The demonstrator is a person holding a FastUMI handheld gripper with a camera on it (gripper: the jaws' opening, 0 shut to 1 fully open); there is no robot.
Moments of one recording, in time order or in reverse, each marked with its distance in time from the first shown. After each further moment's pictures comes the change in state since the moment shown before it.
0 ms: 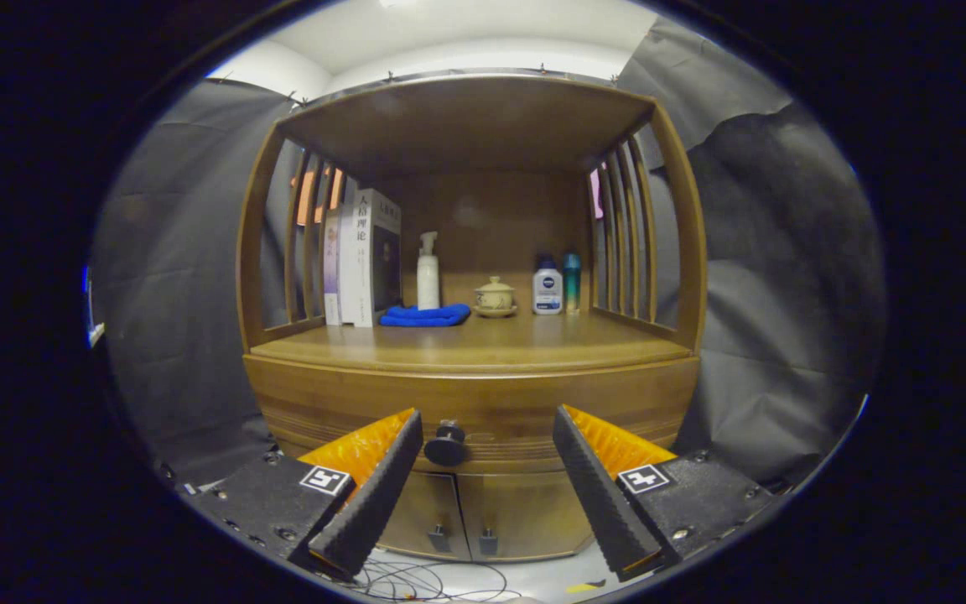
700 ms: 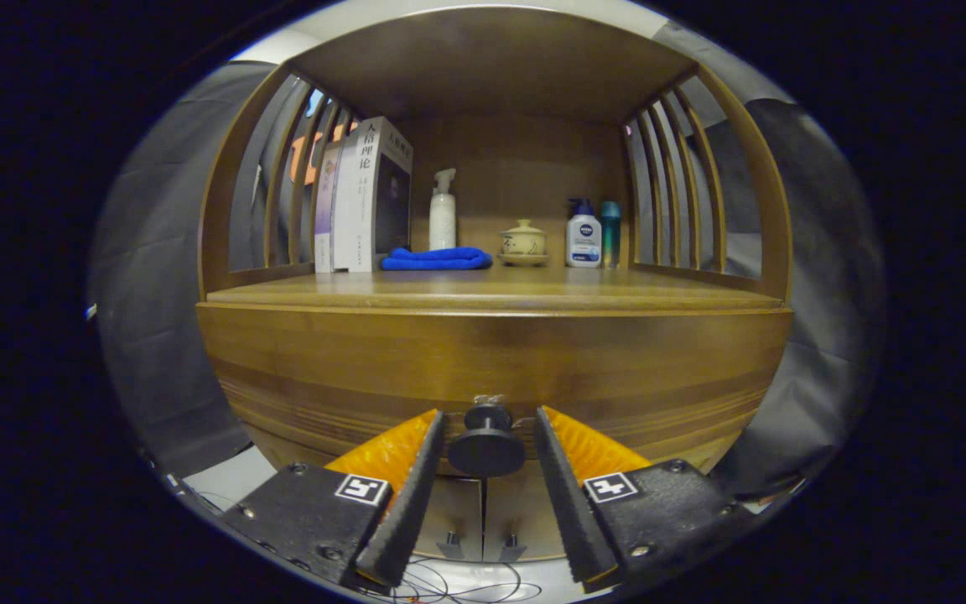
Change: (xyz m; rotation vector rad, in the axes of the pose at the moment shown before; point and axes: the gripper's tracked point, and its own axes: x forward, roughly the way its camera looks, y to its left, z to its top) arm 0.088 0.040 -0.065 -0.015 0.111 0.018
